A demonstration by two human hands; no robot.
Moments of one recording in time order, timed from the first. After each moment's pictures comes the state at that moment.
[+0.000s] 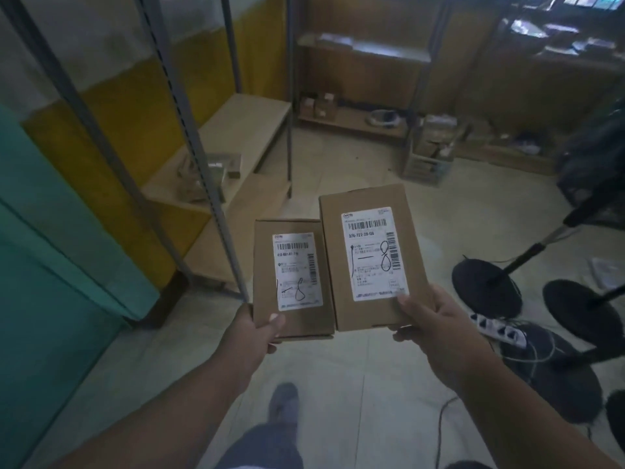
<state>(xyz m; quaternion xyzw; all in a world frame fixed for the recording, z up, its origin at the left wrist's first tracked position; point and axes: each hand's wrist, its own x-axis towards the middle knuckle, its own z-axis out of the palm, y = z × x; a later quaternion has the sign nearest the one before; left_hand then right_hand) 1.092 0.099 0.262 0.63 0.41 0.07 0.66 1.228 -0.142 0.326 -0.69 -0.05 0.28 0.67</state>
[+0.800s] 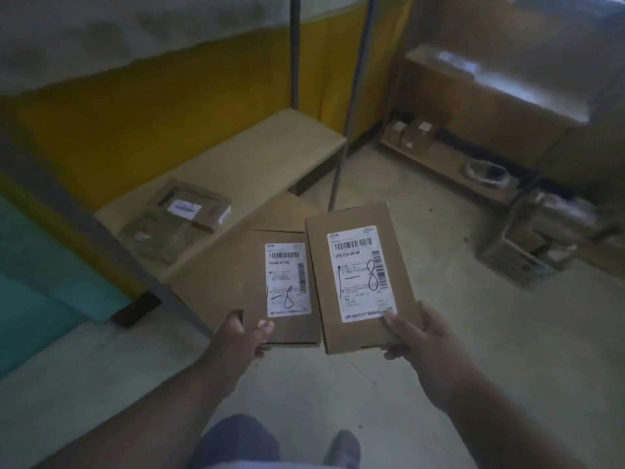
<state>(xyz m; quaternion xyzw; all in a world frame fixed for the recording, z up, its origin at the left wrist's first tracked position) 1.509 0.189 0.235 0.50 0.56 0.16 0.64 1.731 0.019 0.293 -0.68 -0.18 0.43 0.56</state>
